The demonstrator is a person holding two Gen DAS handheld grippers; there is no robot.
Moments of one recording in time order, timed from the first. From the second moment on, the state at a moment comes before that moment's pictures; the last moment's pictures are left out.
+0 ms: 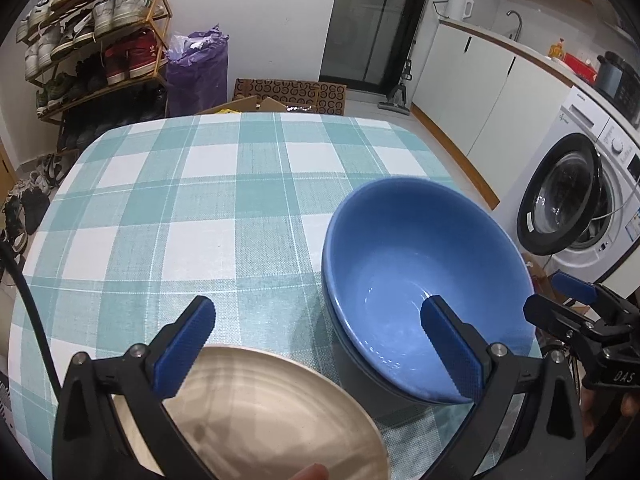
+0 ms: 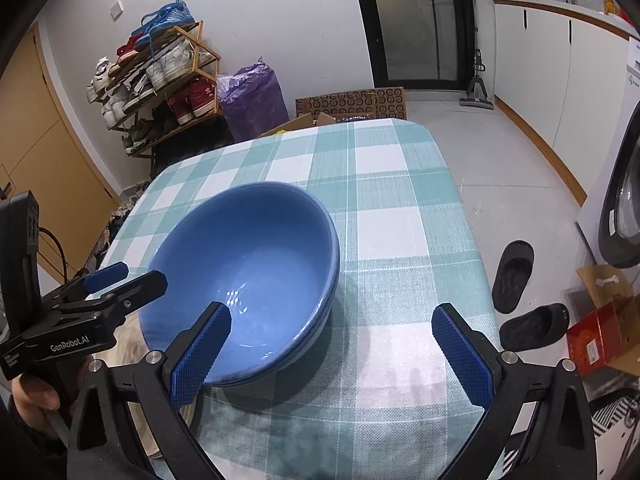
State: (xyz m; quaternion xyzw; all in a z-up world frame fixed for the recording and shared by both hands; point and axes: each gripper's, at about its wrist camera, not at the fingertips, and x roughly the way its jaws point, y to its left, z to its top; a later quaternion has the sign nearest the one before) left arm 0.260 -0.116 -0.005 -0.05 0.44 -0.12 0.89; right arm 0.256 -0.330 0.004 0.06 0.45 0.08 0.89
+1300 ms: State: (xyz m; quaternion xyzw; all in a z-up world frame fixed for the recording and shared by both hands) left arm 0.271 -0.135 -0.034 -0.07 0.47 -0.15 0.87; right arm 0.269 -0.320 -0.025 0.08 0.49 0.11 0.86
